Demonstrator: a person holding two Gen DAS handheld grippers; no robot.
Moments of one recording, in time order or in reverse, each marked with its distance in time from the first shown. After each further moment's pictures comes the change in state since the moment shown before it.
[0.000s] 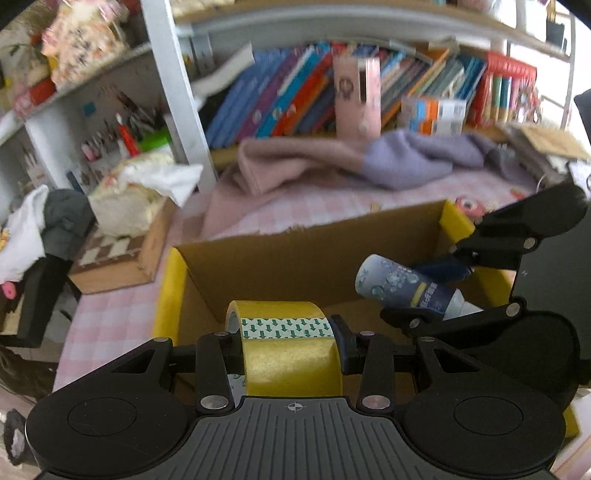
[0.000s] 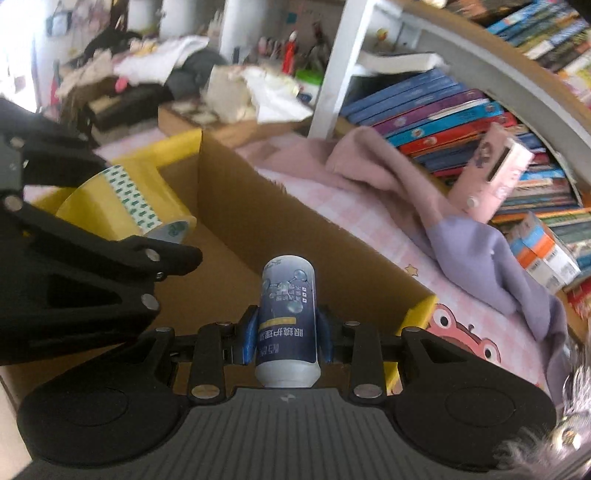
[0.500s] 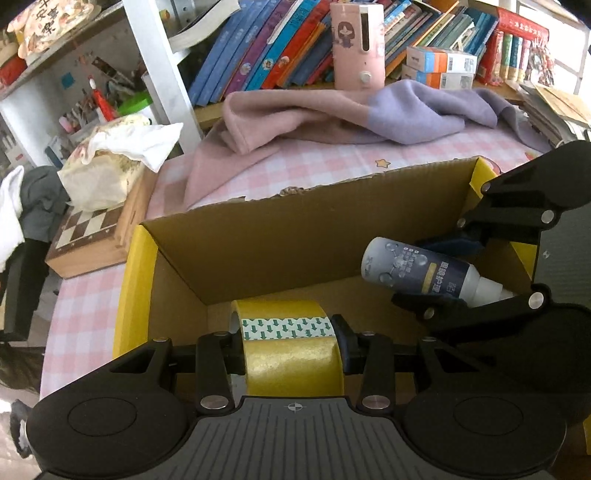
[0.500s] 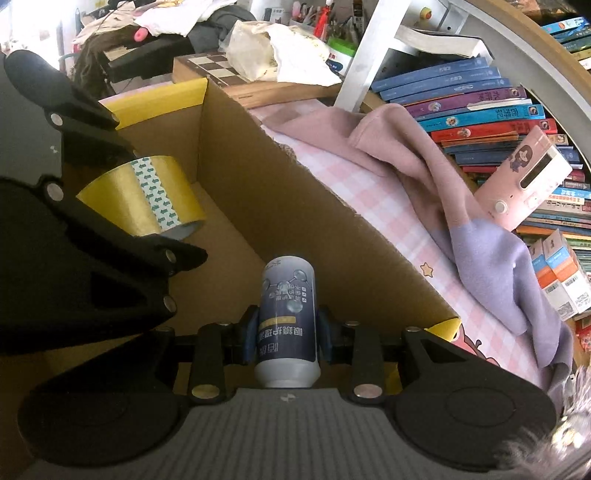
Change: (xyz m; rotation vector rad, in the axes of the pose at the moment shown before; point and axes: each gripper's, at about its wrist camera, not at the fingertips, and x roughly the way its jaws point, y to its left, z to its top) left arm 0.033 0.001 0.009 0.006 0.118 -0.008; right arm 0.026 -0.006 0.007 -0.108 0.091 0.034
